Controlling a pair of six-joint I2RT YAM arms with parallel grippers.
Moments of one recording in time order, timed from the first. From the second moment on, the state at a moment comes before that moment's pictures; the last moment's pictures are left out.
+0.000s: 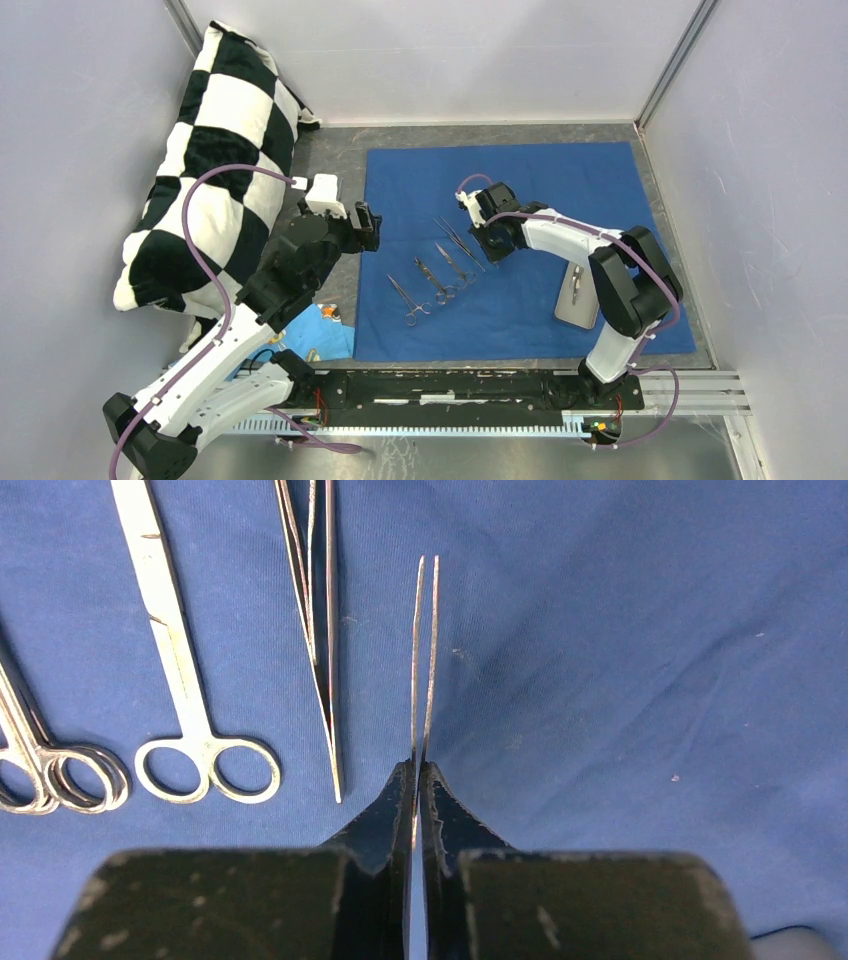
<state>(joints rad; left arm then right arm) -0.64 0.82 0.80 -0.23 -0.36 -0.28 0.56 1.73 1.09 -0.47 0.00 -0.07</state>
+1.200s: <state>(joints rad) -0.64 0.83 0.78 -0.22 -0.36 -0.28 0.56 1.78 1.15 -0.50 0.06 -0.08</state>
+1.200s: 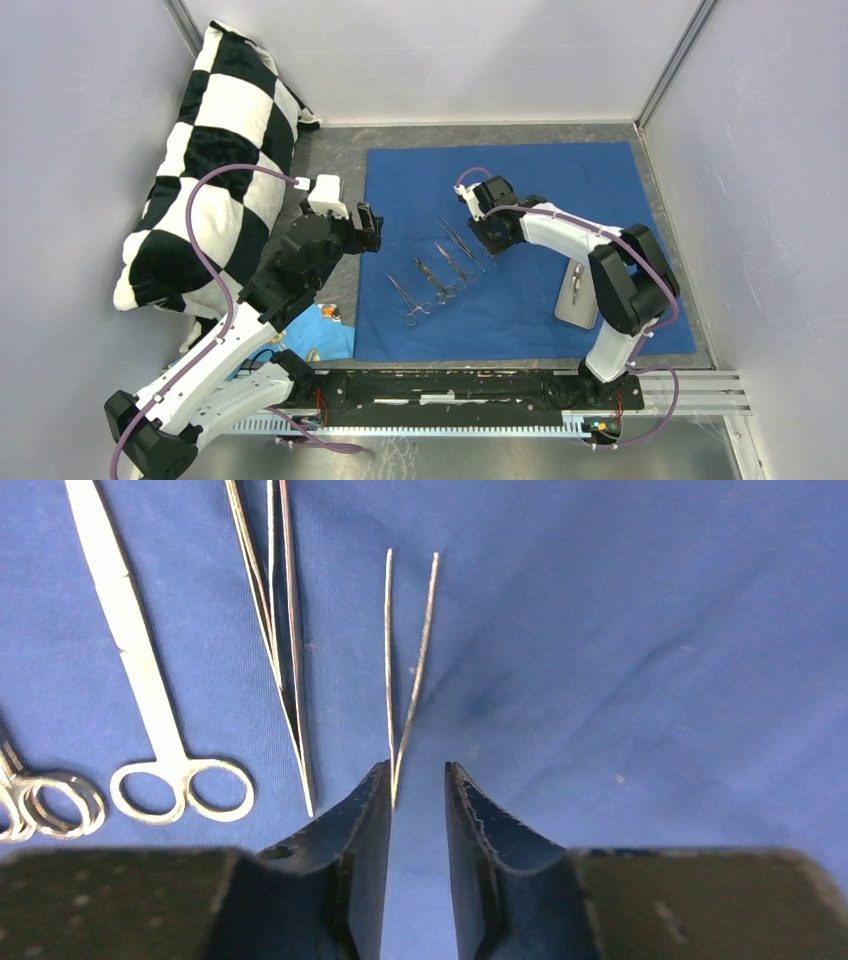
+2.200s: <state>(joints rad) -0.64 0.82 0.78 -0.21 -0.31 -0.28 -0.19 1.21 0.59 -0.34 -0.11 0.09</state>
